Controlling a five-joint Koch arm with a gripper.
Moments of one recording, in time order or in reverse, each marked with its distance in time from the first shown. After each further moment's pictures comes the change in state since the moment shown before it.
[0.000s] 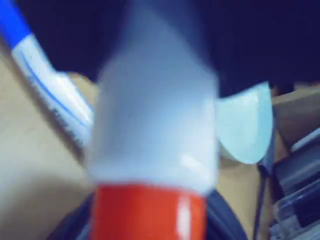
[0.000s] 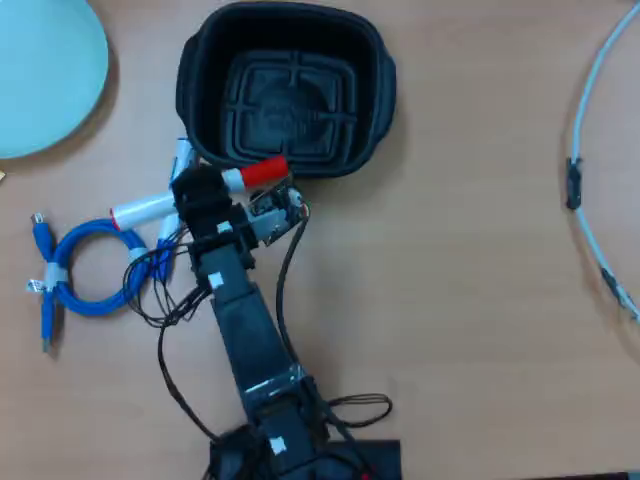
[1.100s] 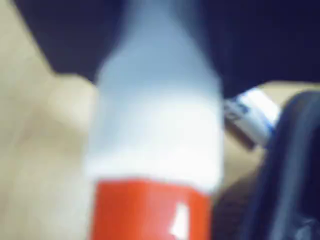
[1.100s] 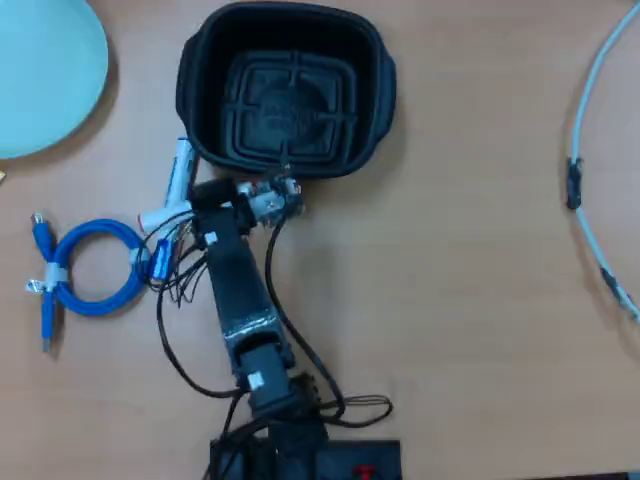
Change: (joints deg) arm 1.9 -18.5 -0.8 7.2 -0.2
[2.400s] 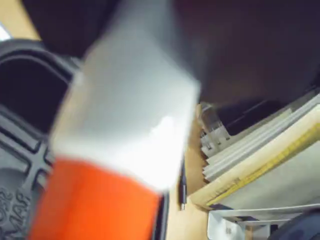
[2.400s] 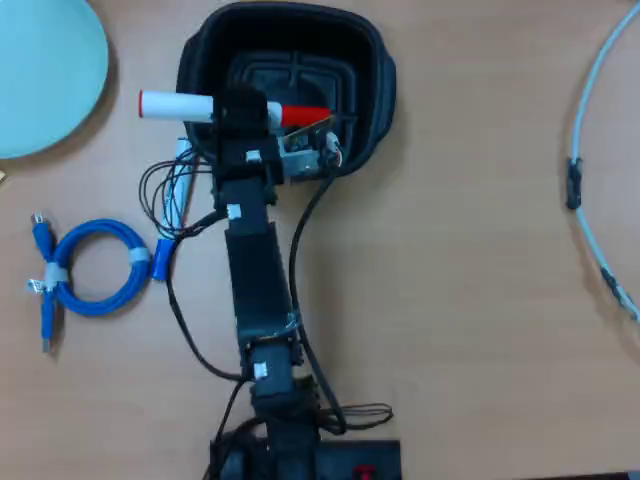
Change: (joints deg) arm 11.0 -2.6 -35.8 2.8 11.1
